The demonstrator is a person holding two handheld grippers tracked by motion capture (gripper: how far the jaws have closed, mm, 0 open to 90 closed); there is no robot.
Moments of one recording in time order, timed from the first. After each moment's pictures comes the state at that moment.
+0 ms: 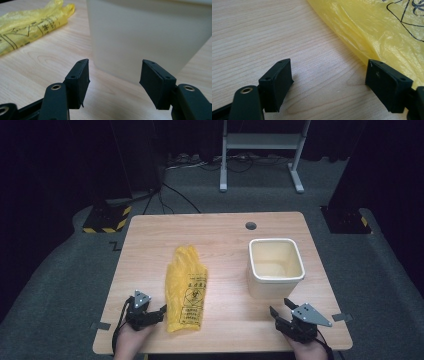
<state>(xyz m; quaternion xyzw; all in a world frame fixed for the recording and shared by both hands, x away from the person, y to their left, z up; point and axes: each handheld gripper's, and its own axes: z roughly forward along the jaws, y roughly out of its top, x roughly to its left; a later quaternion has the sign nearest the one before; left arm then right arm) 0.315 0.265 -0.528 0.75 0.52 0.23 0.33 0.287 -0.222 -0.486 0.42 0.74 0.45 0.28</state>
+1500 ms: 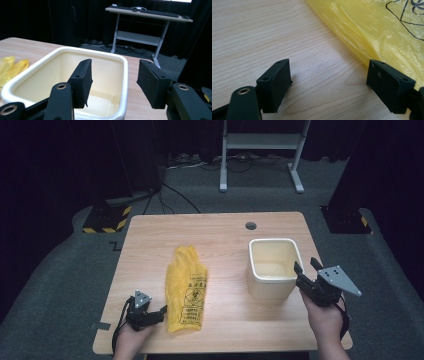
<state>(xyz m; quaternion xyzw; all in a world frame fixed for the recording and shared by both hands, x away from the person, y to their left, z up) 0.315 0.264 -0.528 0.76 0.52 0.23 0.33 0.343 -0.248 -0.393 0.46 0.64 0.47 0.41</state>
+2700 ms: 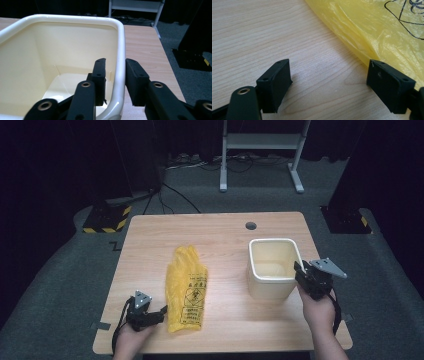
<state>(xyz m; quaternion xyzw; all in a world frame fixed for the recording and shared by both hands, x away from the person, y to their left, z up) 0.314 0.264 -0.528 0.76 0.51 0.23 0.33 0.383 -0.250 -0.422 0.54 0.65 0.40 0.34</state>
